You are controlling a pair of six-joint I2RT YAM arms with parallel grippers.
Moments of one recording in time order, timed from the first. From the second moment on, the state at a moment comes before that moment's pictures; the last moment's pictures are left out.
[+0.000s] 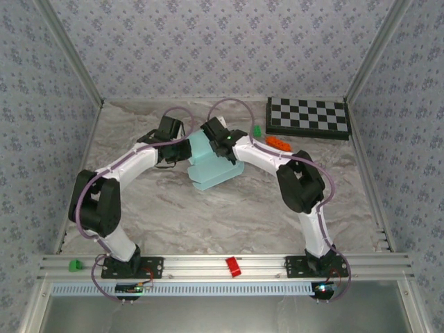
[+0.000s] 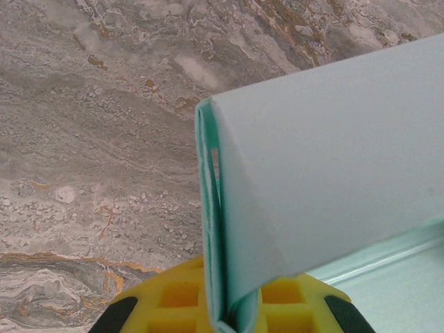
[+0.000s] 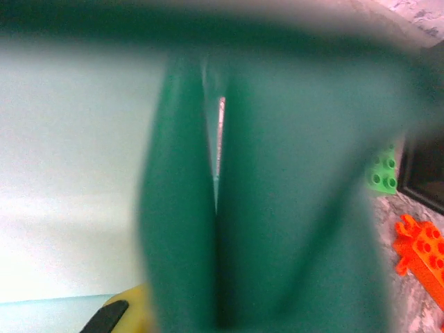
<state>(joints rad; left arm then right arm) -0.40 1.66 1.19 -0.49 0.08 -0.54 0.74 2.11 1.70 -0.56 0.54 0.18</state>
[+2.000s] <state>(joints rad) -0.40 1.69 1.19 -0.53 0.05 -0.58 0.71 2.07 1.69 -0.55 0.30 0.19</state>
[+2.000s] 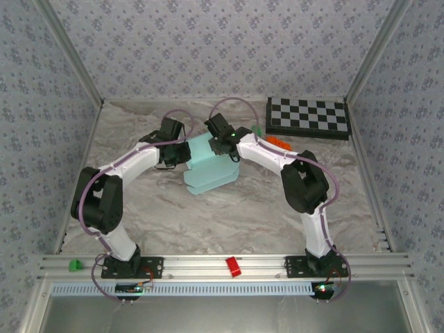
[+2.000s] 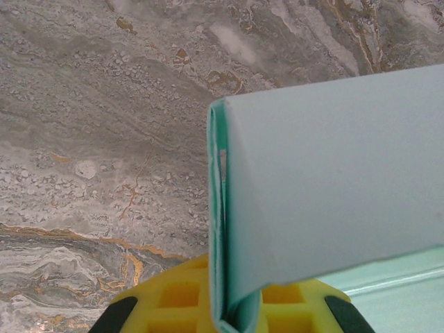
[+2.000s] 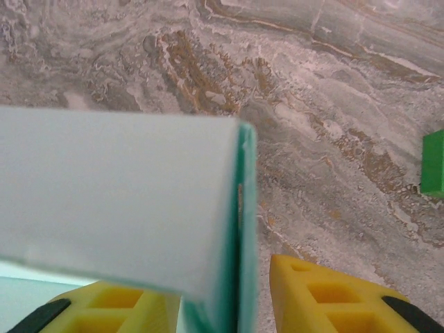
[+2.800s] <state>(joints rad) -0.40 1.69 1.19 -0.52 0.06 -0.58 0.70 2.07 1.75 -0.58 0.31 0.20</state>
